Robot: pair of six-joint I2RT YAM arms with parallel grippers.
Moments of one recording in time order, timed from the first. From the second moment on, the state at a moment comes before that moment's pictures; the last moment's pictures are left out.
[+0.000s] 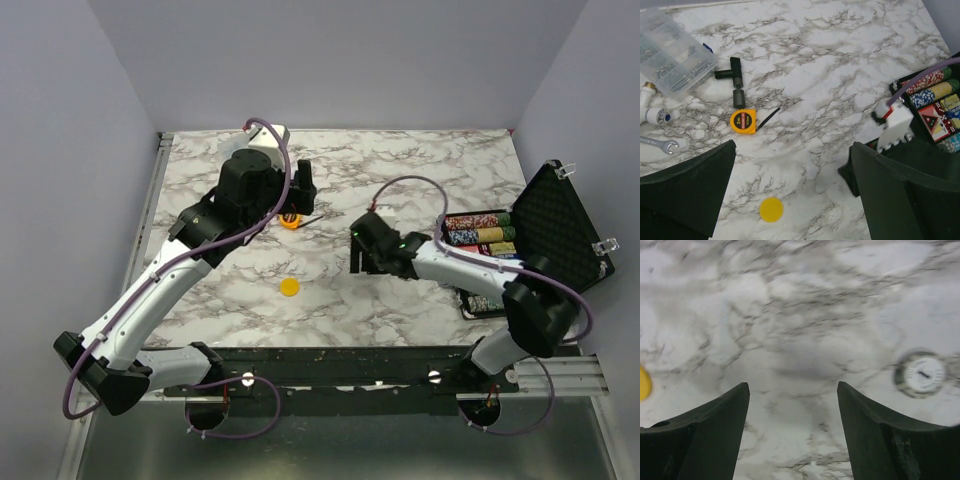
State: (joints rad) left arm -0.66 1.19 1.37 -0.56 -0.20 -0.32; right arm 0.74 1.50 0.95 -0.44 0.34 0.67
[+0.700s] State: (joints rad) left arm -0.58 0.94 1.29 -0.44 -0.43 -0.22; right arm 1.12 2.06 1.45 -0.43 0.29 0.57
